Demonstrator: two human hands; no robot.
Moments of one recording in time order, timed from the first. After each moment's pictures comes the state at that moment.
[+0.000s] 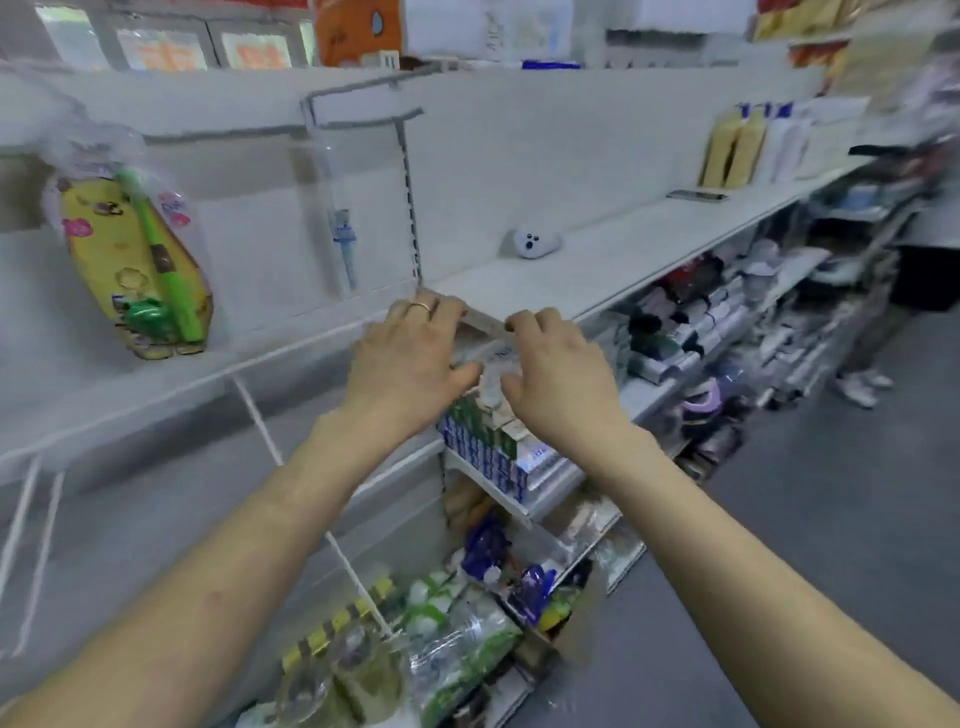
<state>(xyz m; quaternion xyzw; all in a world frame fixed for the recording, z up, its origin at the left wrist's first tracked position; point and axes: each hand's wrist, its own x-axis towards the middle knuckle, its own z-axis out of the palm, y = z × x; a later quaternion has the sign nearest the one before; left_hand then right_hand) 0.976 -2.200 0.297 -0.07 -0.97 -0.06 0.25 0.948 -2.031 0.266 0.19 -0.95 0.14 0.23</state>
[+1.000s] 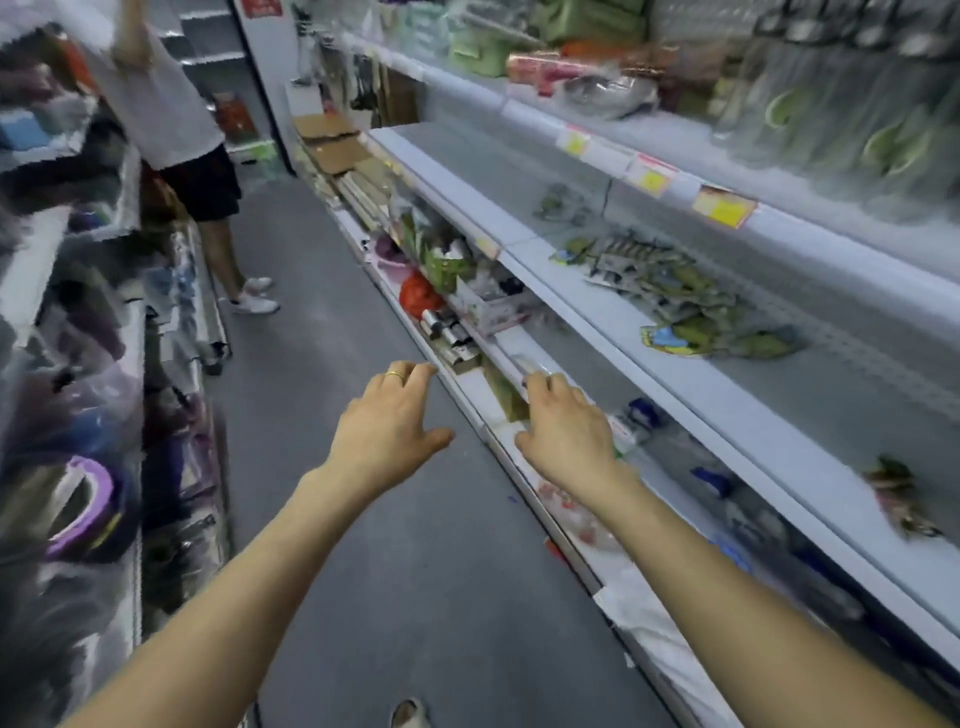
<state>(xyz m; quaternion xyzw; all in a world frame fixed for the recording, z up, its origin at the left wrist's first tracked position) 0.866 -1.451 0.112 -0.64 -0.76 -0.11 -0.05 1.067 -1.374 0.081 -0.53 -0.84 0.09 0.06</state>
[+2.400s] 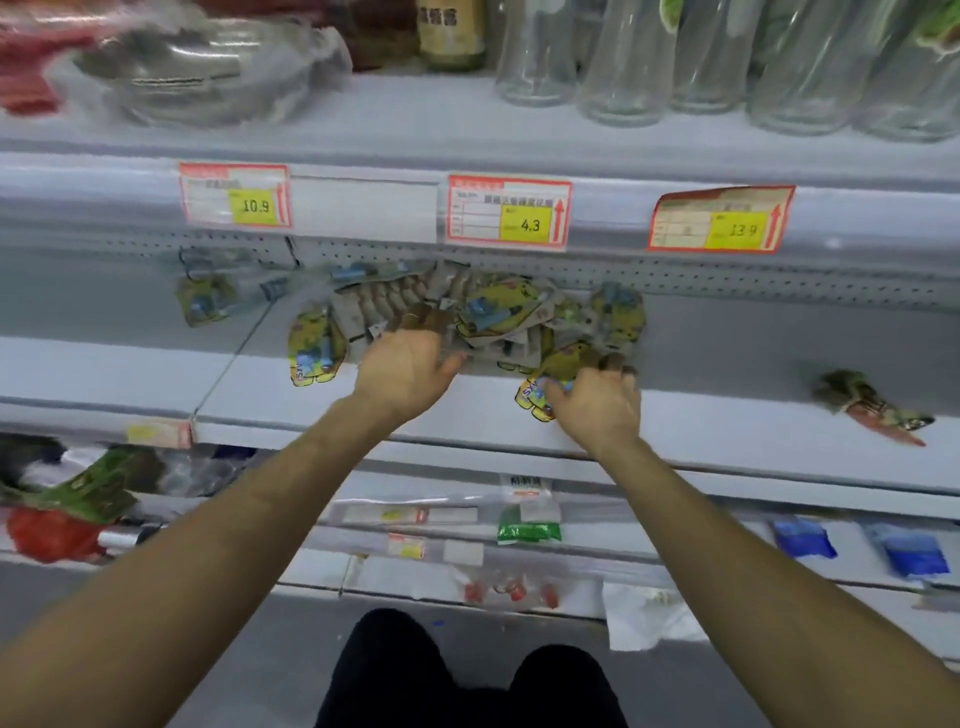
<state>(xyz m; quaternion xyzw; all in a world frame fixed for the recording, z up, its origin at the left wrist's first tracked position) 0.972 -0.873 0.008 -0.91 -0.40 -0.07 -0.10 1.158 -1.016 -0.055 -0.93 -0.35 0.07 0.13</state>
